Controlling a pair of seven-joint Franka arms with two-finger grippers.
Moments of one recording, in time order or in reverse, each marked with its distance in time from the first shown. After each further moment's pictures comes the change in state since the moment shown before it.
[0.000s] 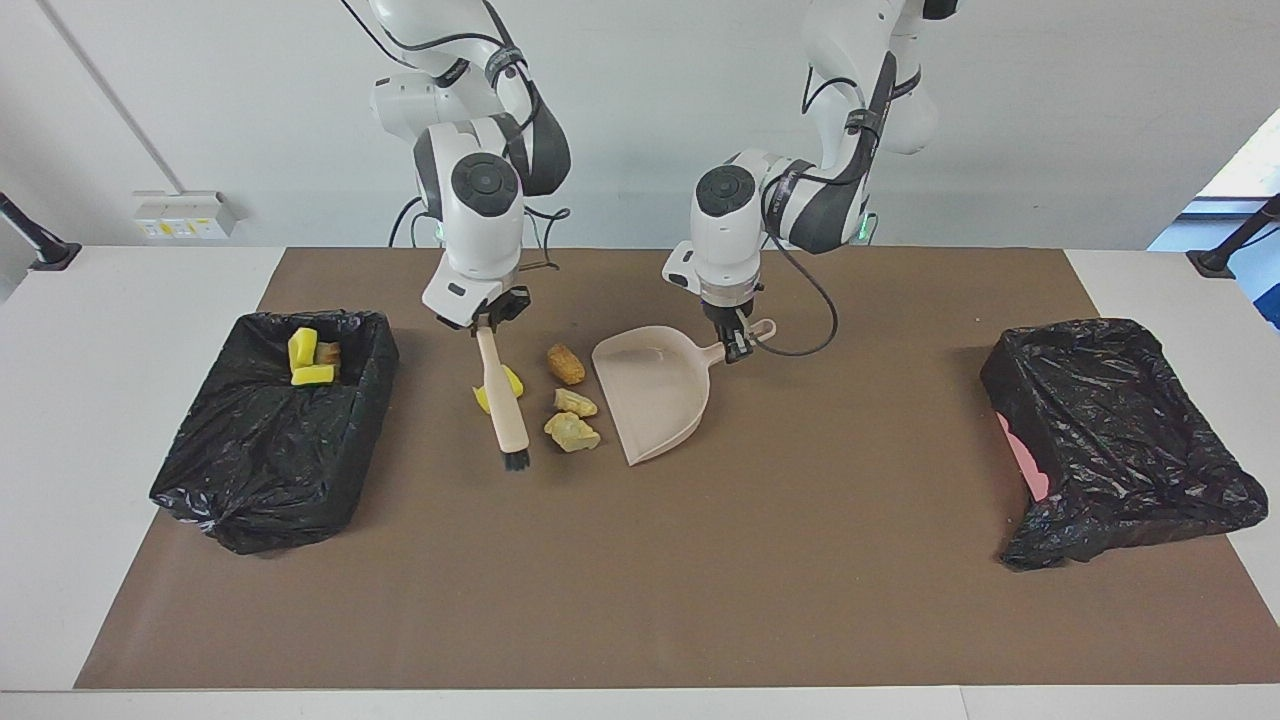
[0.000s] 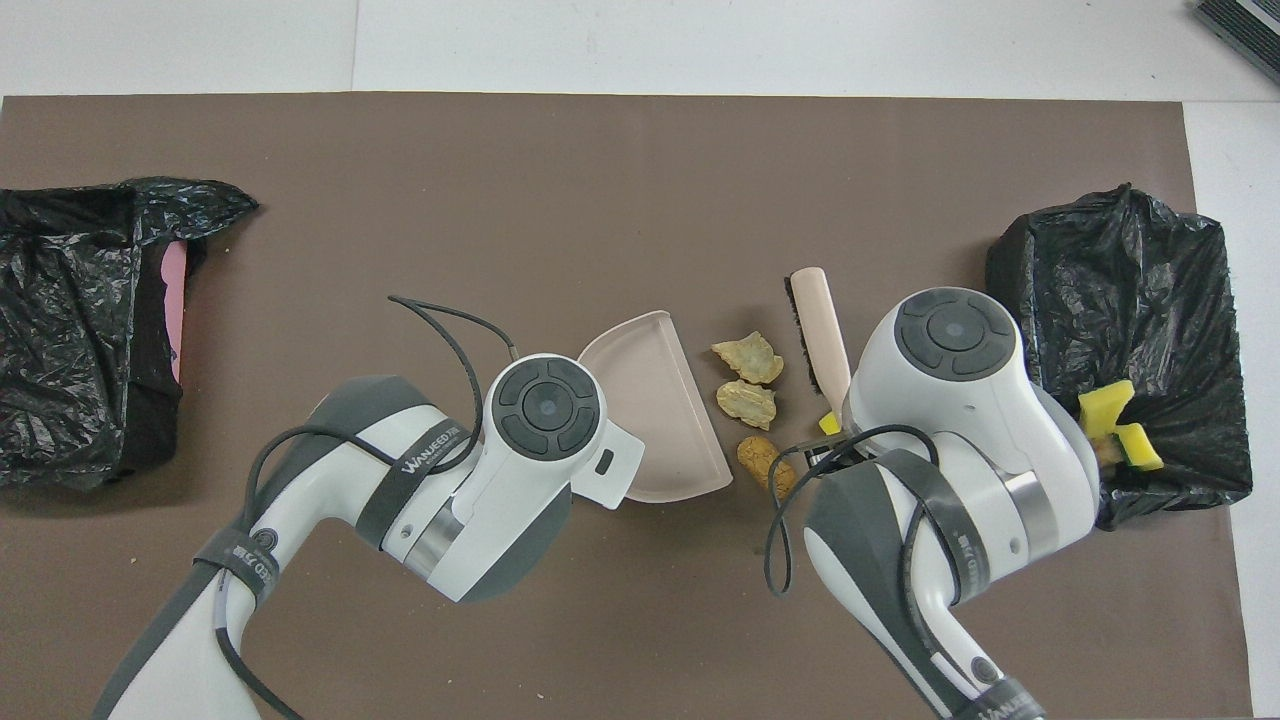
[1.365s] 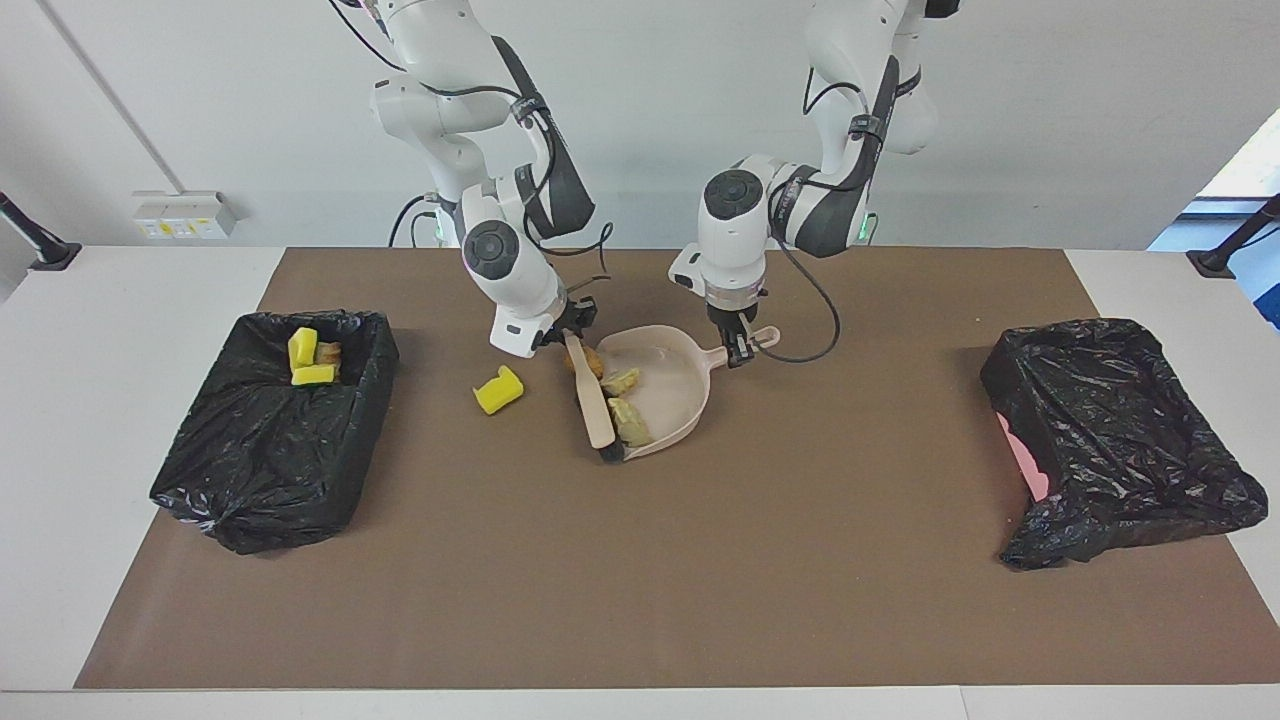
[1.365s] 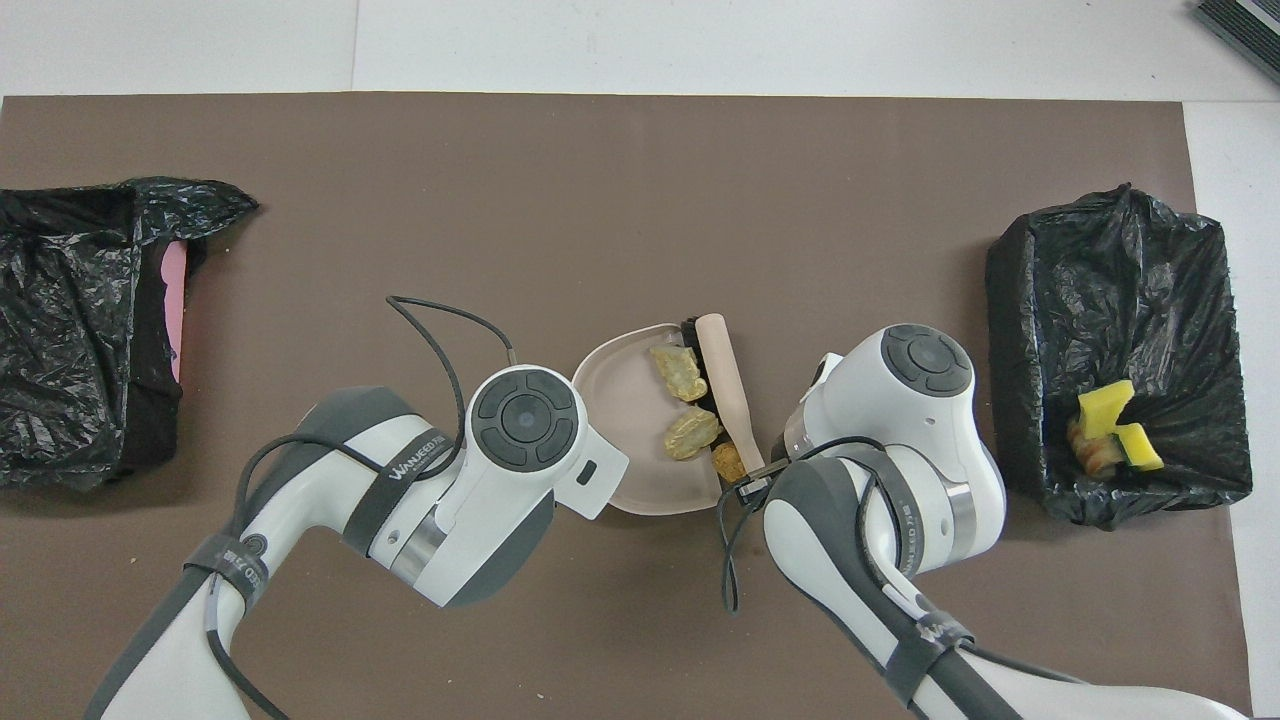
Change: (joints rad) left arm 0.004 -0.004 0.007 -0.028 0.003 0.028 0.012; right arm 0.174 0.060 0.012 -0.138 0.607 0.186 -0.014
